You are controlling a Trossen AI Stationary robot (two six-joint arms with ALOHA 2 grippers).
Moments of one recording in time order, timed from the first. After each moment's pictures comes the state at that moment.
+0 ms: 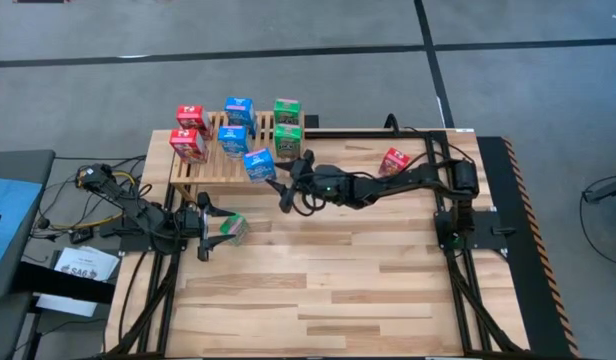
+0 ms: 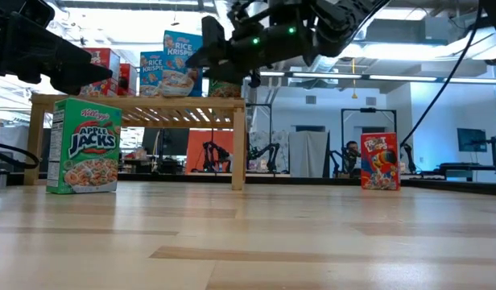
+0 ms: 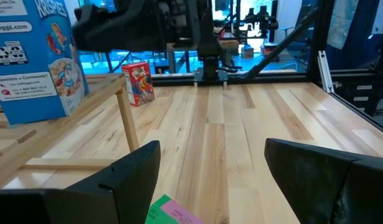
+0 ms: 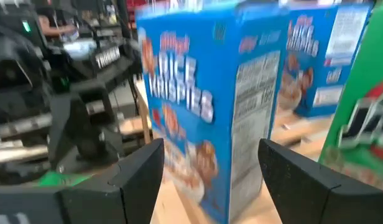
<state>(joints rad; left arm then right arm) -0.60 0.07 0.01 0.08 -0.74 0.06 -0.09 1.93 1.24 0.64 0.31 0.07</state>
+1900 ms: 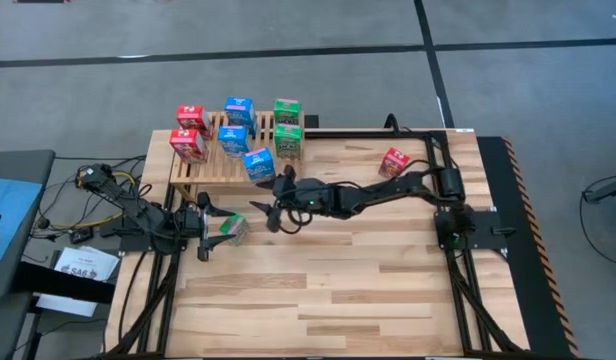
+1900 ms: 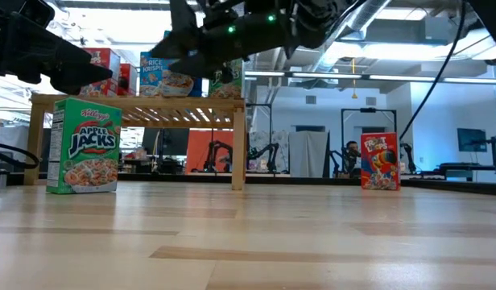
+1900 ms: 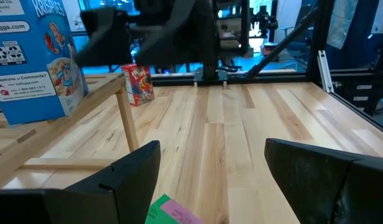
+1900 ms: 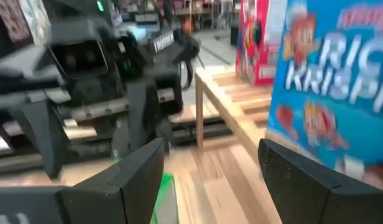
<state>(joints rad) -0.60 0.07 0.01 0.08 -0.74 0.06 -0.01 2.05 1.42 0.52 0.23 0.07</state>
